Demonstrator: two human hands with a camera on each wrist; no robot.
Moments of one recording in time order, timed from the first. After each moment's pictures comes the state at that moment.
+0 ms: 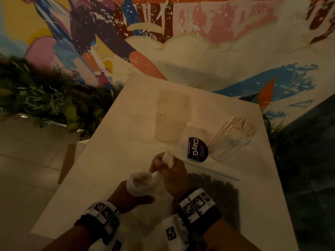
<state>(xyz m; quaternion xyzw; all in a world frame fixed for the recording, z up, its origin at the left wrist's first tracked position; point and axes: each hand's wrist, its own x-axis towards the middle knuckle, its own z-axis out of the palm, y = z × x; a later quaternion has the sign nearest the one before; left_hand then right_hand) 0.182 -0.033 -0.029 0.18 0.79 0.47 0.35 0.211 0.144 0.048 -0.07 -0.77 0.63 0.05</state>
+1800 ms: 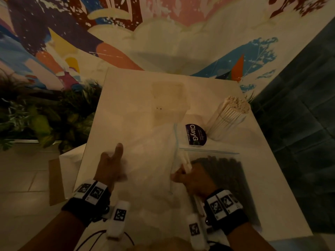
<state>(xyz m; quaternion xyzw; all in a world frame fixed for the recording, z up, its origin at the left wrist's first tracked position) 0.080 -0.062 0.006 -0.11 0.75 0.60 0.25 0.238 0.124 0.044 -0.39 -0.73 0.55 -0.07</state>
